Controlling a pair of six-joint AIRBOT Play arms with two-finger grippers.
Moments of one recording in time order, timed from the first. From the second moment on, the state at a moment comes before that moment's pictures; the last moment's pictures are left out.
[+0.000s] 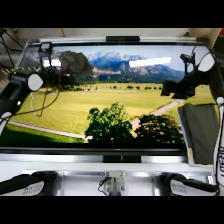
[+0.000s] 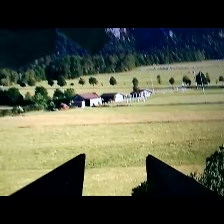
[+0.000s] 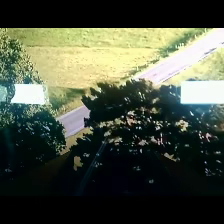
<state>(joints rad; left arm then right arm) -0.27 -1.35 1.37 1.58 -0.80 -1.75 -0.02 -1.41 1.52 -1.39 1.47 1.62</state>
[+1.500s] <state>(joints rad) 0.05 -2.19 2.04 1.23 -0.78 -1.82 -0.02 -1.41 1.52 -1.18 1.39 1.62</state>
